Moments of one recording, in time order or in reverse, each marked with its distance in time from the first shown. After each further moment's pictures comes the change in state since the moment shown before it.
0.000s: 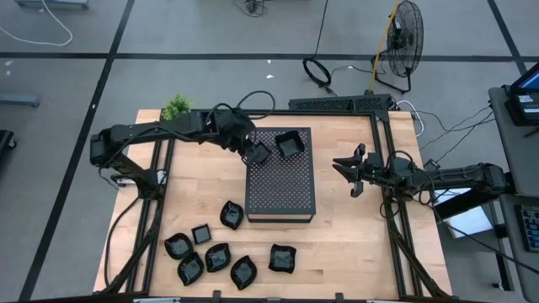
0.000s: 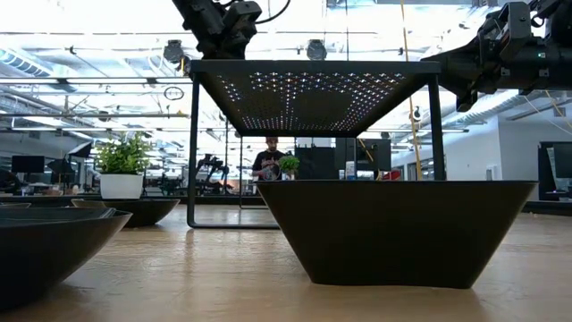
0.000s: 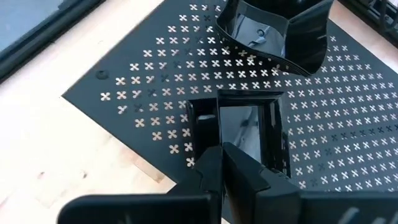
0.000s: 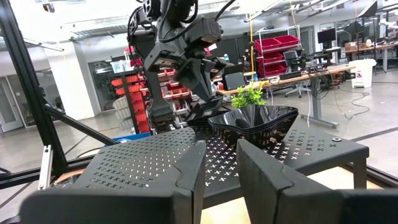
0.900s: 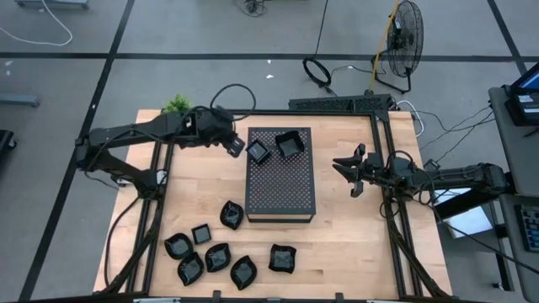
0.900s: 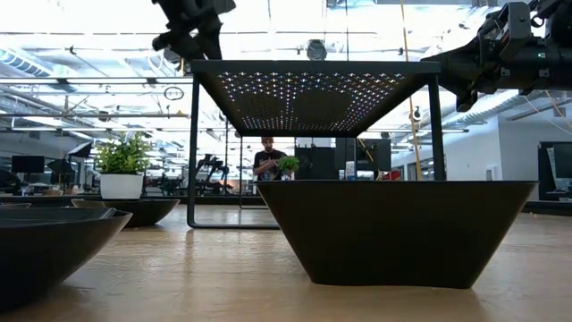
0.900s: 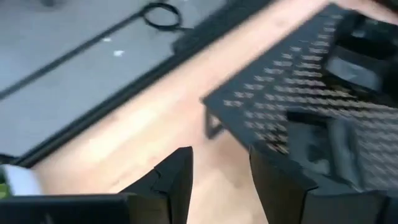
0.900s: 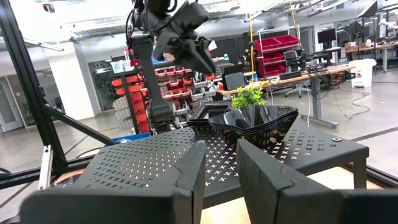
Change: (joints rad) left arm -0.055 -0.137 0.000 -0.167 -0.414 -0.108; right arm 0.000 0.000 0.000 0.000 0.000 0.000
